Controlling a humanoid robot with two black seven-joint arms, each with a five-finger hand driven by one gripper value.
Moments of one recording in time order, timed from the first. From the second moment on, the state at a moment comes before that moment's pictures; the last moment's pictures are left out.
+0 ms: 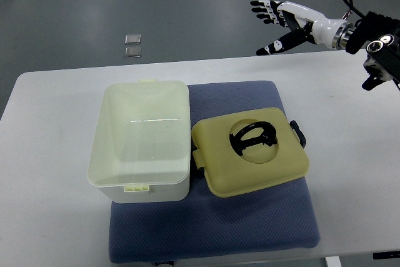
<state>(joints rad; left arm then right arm) -0.02 0.00 -0.02 -0.21 0.02 -0.09 0.16 0.98 -0.32 0.79 0.63 -0.94 0.42 0.27</state>
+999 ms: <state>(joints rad) -0.02 0.00 -0.02 -0.21 0.02 -0.09 0.16 0.83 -0.14 0.91 0.59 0.11 0.20 0.21</state>
